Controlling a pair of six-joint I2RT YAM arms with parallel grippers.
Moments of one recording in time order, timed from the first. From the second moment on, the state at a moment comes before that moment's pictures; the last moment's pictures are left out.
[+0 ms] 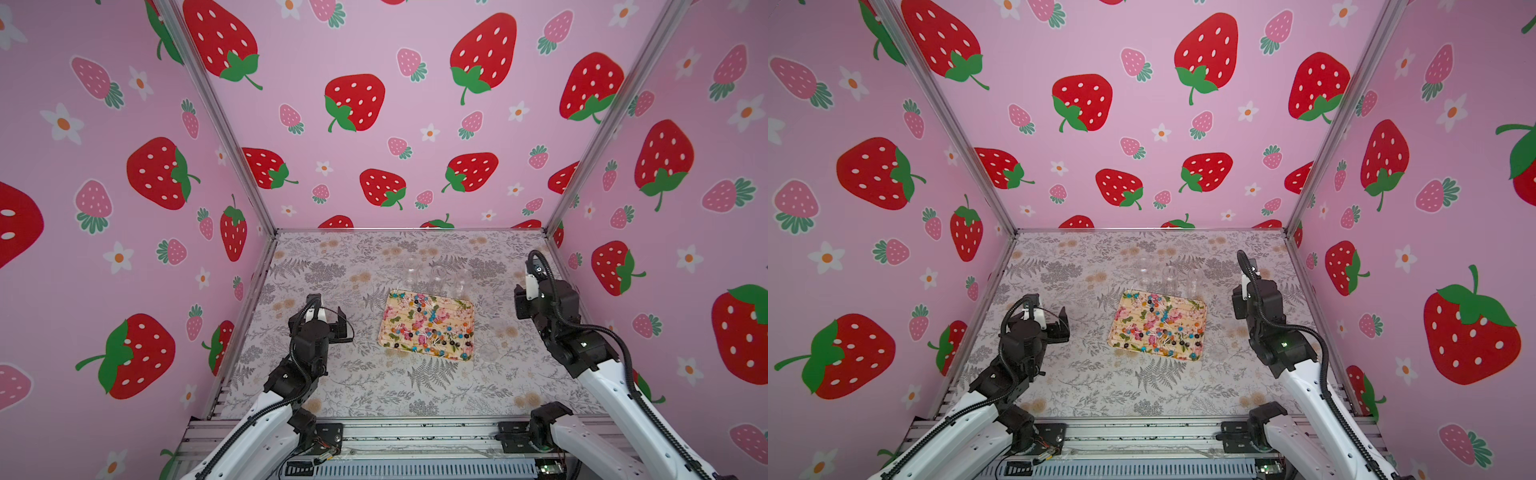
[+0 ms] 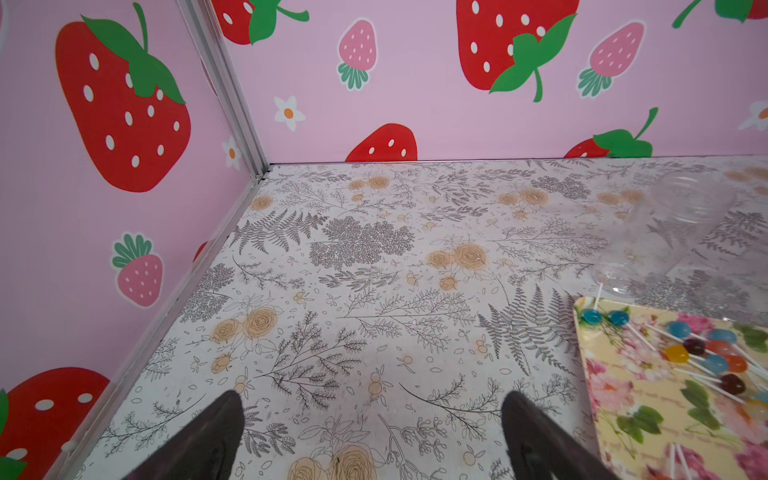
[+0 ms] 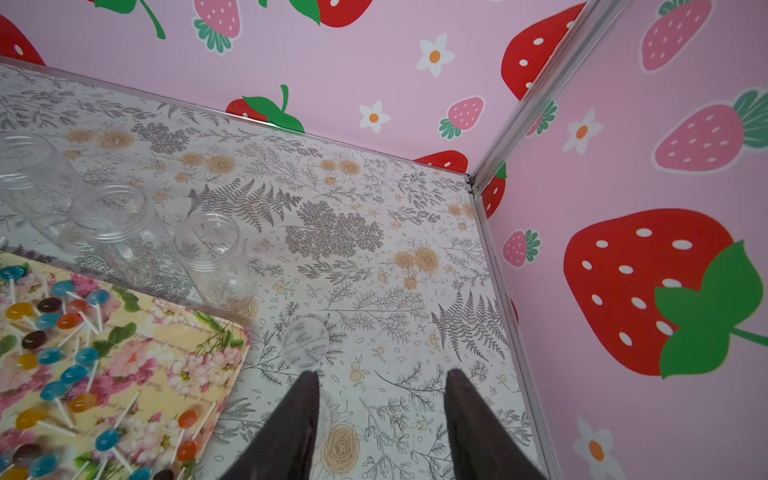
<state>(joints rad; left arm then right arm) -0.43 0.66 0.37 -0.09 -0.55 -0.12 0.41 0.79 0.75 -0.42 0.41 -0.11</state>
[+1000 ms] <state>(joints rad) -0.28 0.81 0.30 0.10 -0.60 -0.14 0.31 0.73 0.16 0.15 0.54 -0.13</state>
